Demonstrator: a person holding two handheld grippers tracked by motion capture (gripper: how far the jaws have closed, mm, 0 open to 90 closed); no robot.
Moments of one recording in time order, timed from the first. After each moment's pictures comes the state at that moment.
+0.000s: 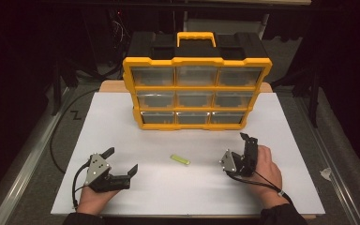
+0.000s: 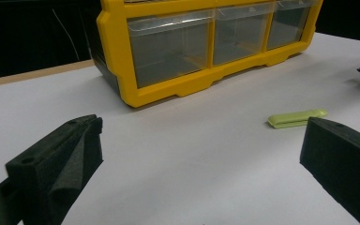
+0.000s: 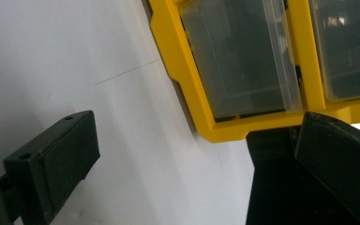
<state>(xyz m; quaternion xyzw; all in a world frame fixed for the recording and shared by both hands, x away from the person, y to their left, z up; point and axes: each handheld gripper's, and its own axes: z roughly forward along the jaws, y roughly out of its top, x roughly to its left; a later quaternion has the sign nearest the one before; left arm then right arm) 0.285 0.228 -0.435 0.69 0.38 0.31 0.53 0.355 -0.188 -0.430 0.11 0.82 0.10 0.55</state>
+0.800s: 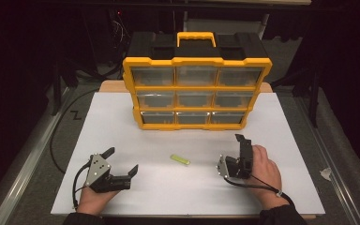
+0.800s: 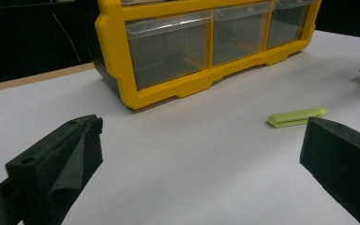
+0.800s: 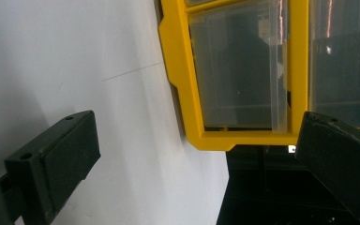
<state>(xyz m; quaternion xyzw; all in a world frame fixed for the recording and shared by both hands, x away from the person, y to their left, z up) 0.285 0.226 -0.435 0.70 0.38 0.32 0.52 0.349 -0.178 -0.433 0.04 0.82 0.05 0.57</state>
